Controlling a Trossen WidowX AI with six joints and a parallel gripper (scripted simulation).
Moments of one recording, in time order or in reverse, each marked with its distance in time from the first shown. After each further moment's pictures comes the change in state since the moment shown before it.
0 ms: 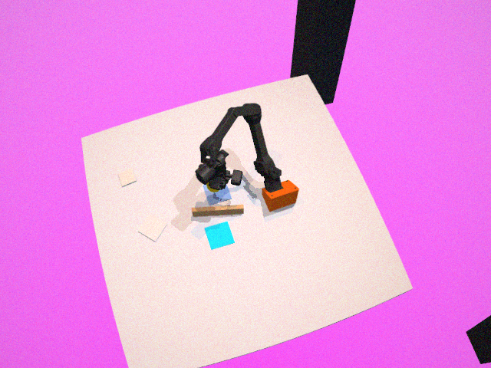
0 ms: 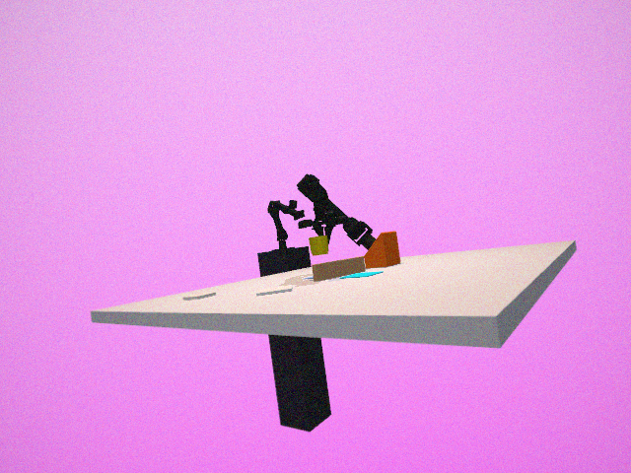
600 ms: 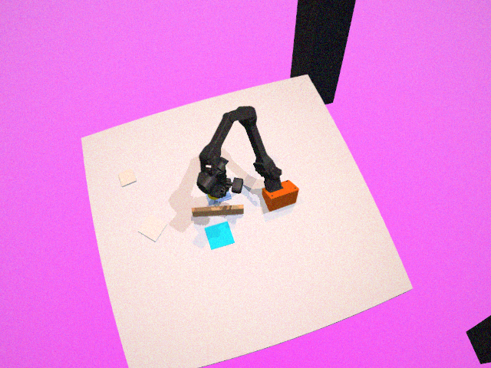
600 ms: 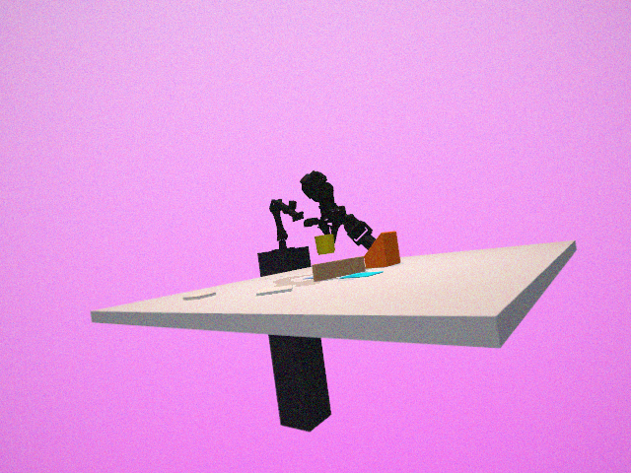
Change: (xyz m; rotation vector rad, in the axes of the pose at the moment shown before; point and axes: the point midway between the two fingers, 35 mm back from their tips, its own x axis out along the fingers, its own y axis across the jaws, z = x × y) arm -0.001 0.010 0.036 0.000 0.000 0.003
